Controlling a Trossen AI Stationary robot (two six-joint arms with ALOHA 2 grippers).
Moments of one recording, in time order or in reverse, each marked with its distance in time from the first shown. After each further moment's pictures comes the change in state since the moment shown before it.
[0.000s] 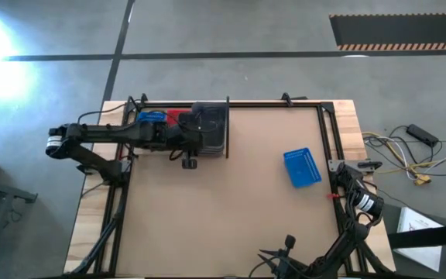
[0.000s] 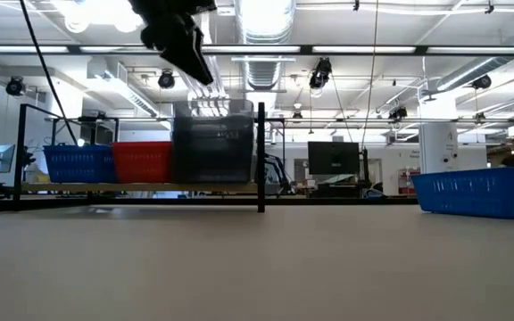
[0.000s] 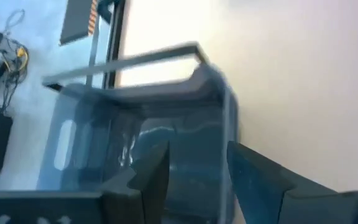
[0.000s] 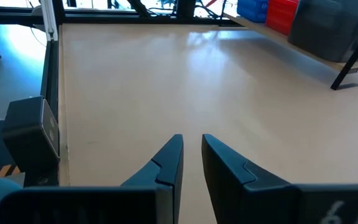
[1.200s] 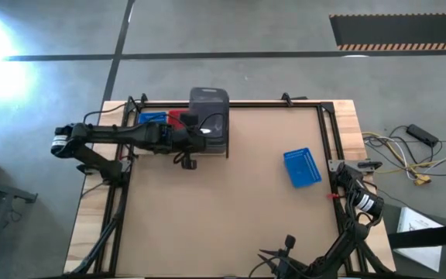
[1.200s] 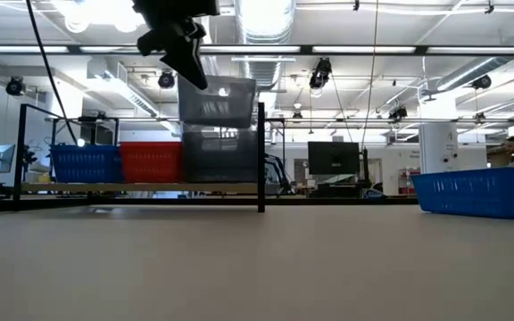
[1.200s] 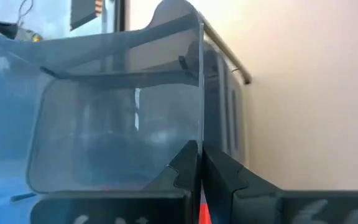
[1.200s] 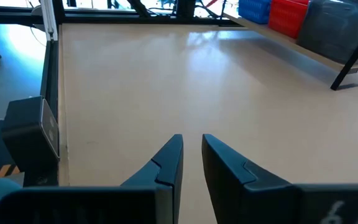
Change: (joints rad) left arm -0.027 0.059 0.061 -0.114 -0.114 0.036; right arm 0.000 0.000 0.000 -0.001 0.000 0.000
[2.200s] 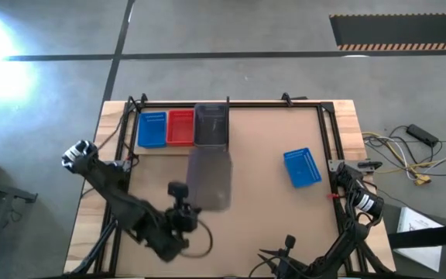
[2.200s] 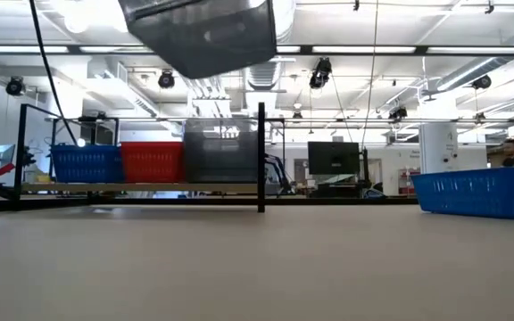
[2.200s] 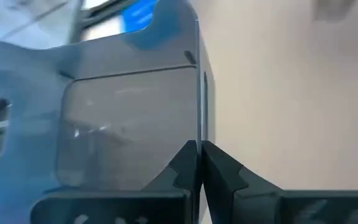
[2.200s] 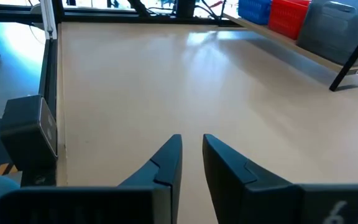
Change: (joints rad) left arm -0.759 0.254 0.337 -0.235 -0.324 -0.738; right arm 0.000 0.000 0.000 -0.006 0.000 -0.003
